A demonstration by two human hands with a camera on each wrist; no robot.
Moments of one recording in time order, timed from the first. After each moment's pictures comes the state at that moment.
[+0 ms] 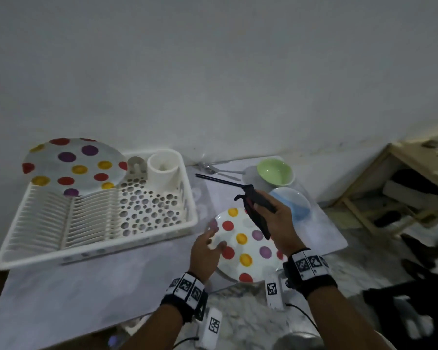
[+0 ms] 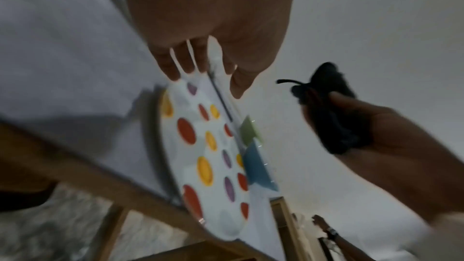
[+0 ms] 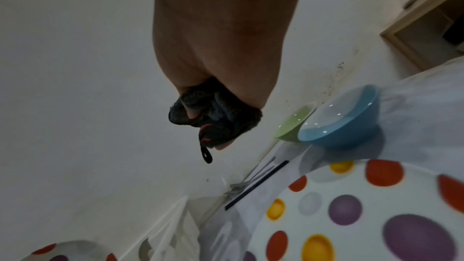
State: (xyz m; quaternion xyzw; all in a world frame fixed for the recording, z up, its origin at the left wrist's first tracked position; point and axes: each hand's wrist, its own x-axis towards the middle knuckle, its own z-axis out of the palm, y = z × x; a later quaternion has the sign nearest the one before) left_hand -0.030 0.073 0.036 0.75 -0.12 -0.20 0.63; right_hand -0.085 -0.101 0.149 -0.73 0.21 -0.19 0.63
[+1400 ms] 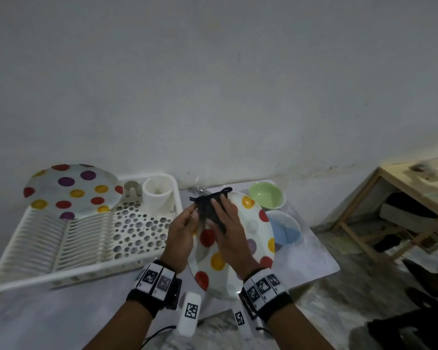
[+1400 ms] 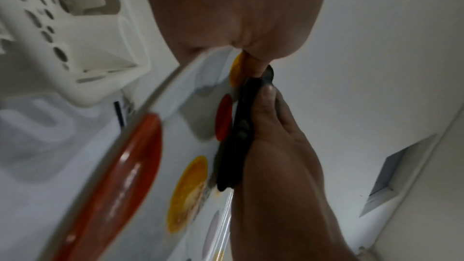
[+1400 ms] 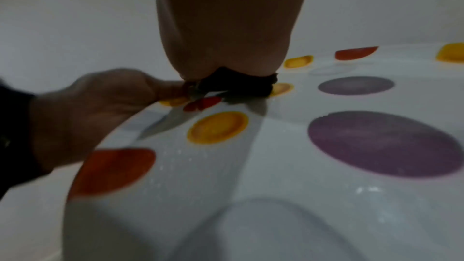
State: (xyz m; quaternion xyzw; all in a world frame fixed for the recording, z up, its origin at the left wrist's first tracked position) left_hand -0.006 0.078 0.171 0.62 -0.16 -0.12 0.76; right_hand -0.051 -0.051 0.146 -0.88 0.01 -0.29 0.38
